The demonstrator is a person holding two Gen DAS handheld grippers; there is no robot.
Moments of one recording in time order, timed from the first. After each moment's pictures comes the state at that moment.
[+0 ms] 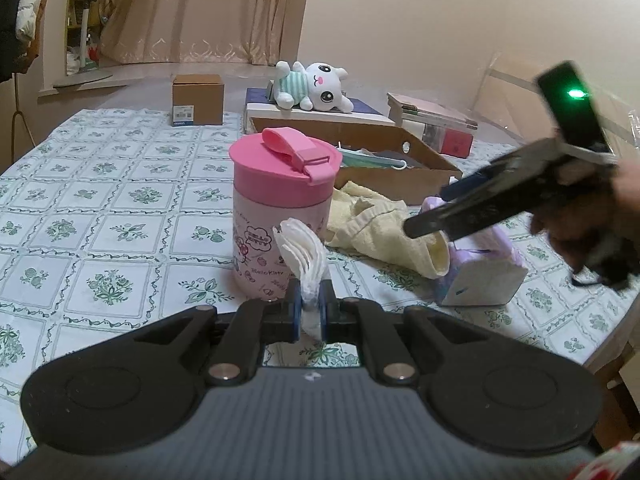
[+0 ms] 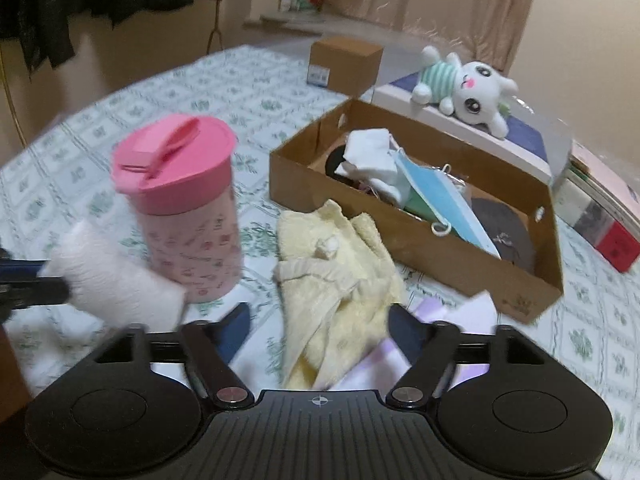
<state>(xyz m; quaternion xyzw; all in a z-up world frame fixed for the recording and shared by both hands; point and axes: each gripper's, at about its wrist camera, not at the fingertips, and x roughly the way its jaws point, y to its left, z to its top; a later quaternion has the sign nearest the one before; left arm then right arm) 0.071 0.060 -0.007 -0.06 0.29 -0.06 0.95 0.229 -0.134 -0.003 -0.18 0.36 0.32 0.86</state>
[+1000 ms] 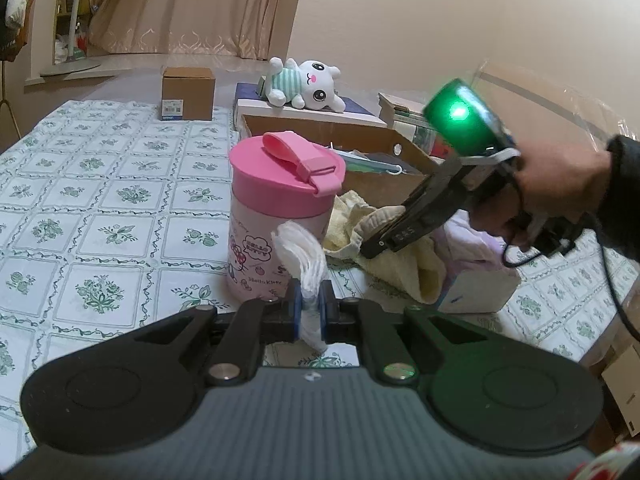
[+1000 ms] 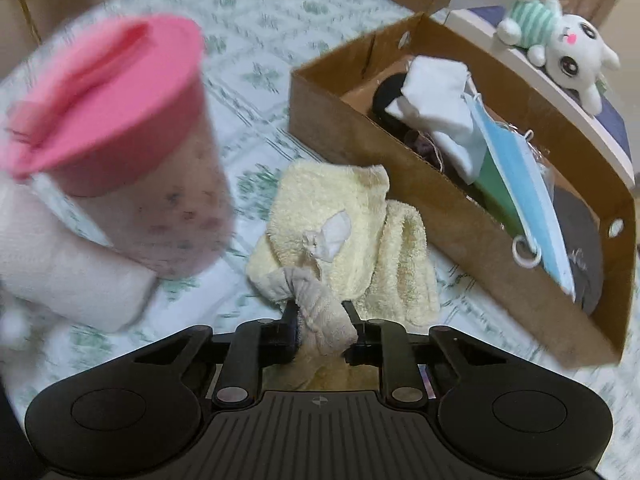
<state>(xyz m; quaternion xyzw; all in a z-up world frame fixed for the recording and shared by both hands) 0.082 0.072 -0.003 -0.07 0.30 -0.08 0.95 0.291 -0.086 -0.040 -0.25 0.46 0.36 0.77</state>
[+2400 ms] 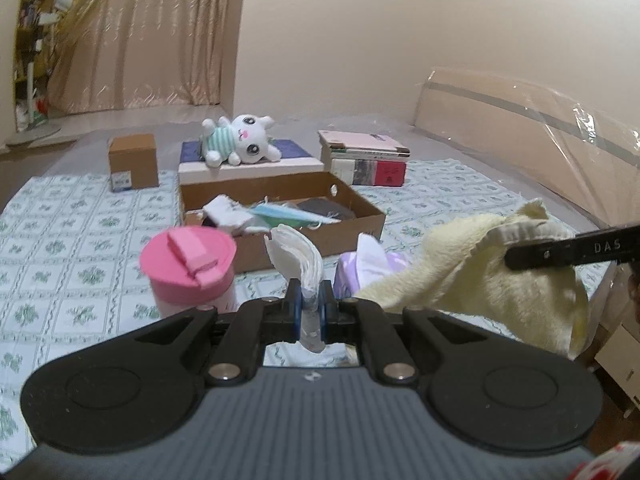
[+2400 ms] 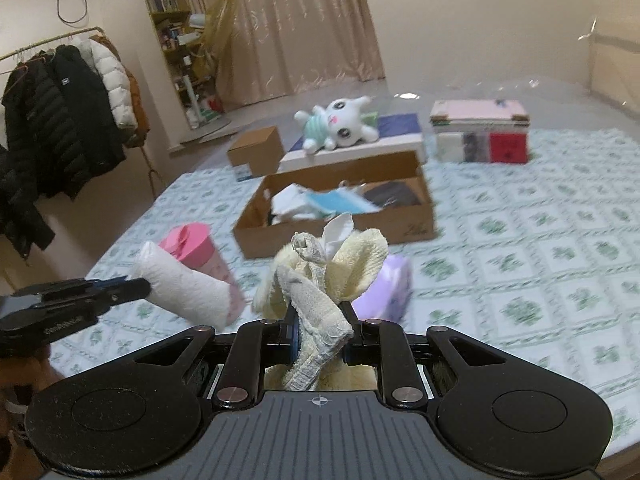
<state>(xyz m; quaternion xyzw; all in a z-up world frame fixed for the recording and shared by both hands) 0.067 0.002 0.065 -0.01 0.24 -0.14 0.96 0.091 -0.301 0.079 0.09 0.31 0.23 0.92</state>
